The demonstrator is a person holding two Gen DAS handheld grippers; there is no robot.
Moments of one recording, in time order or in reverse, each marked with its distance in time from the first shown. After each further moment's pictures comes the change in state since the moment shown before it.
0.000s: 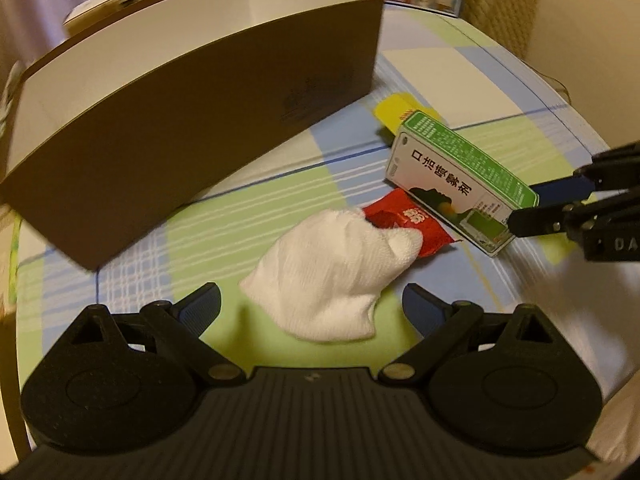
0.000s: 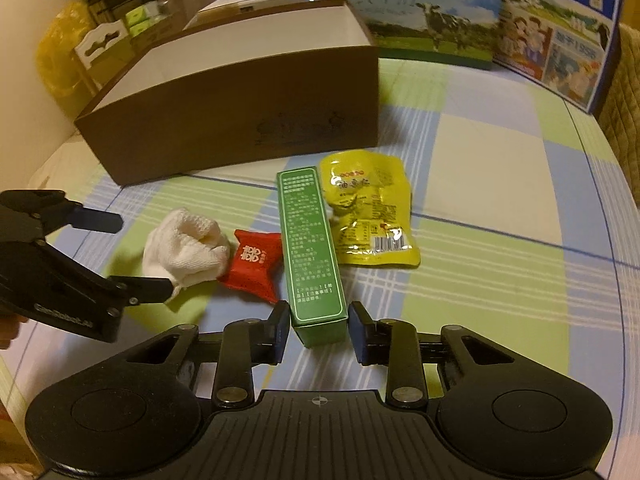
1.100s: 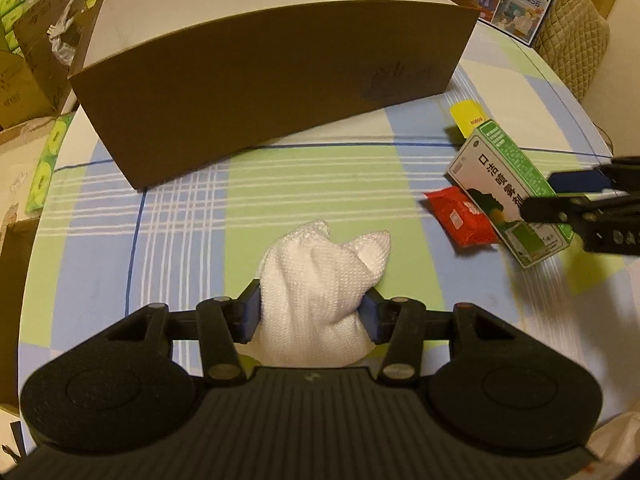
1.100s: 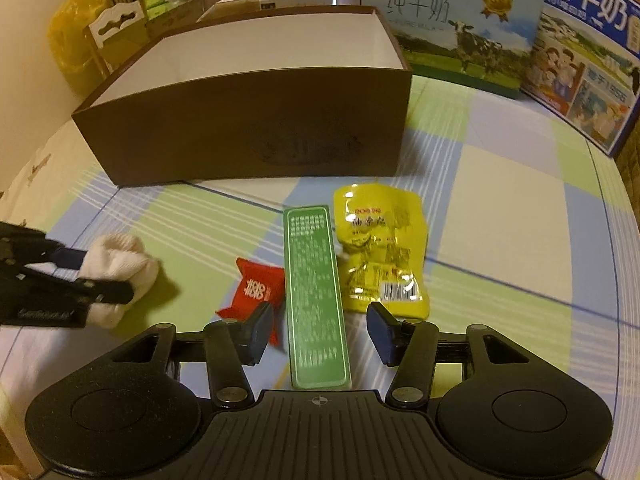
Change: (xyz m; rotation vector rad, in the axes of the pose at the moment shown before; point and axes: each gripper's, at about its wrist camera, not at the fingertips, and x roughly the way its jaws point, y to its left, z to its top) left arm -0.013 0.037 -0.020 -0.272 0.066 0.059; right arm 0.025 0.013 0.033 -0.129 0.006 -0.021
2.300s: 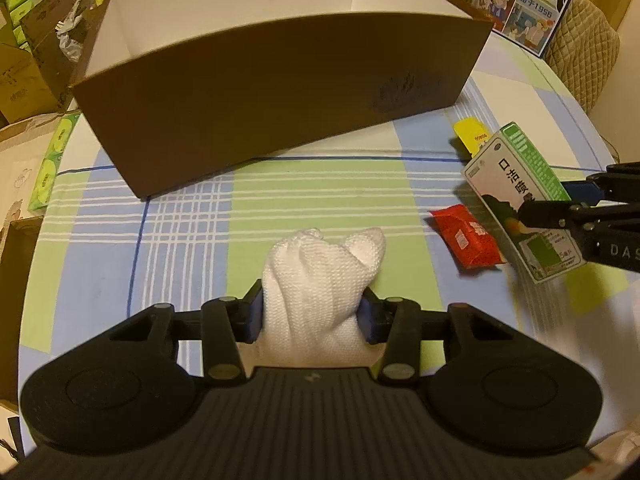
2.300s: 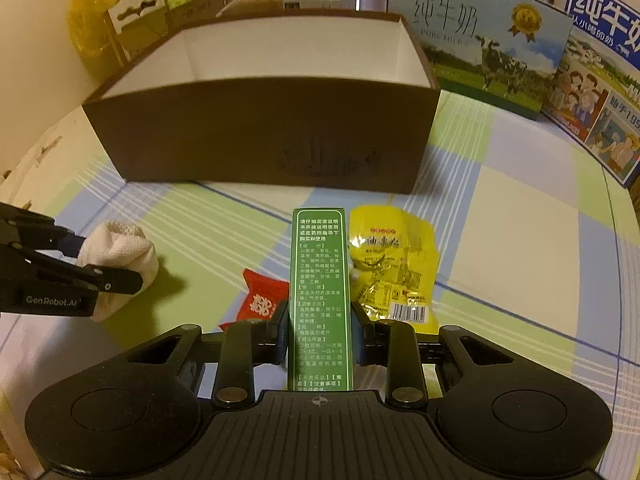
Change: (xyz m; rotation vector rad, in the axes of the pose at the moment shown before) left arm -0.001 -0.004 0.007 -0.030 -0.012 0.016; right arm 0.000 0.003 0.008 -0.066 -0.010 0.026
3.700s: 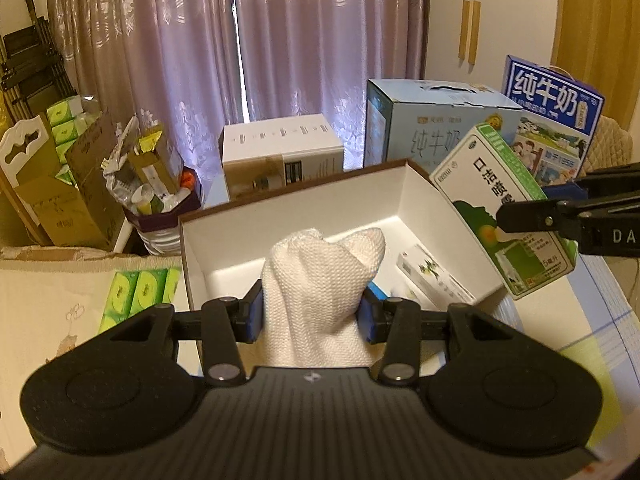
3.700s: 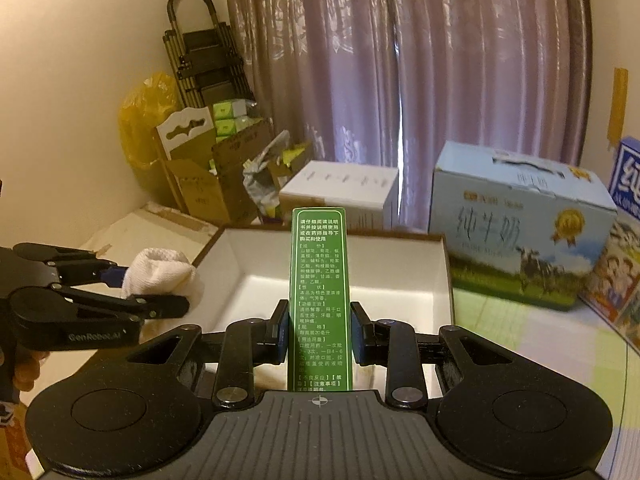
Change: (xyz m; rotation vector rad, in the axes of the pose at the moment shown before) left arm -0.087 0.036 0.153 0.025 -0.357 0.108; right arm -0.049 -0.003 0.183 -0.046 -0.322 0.164
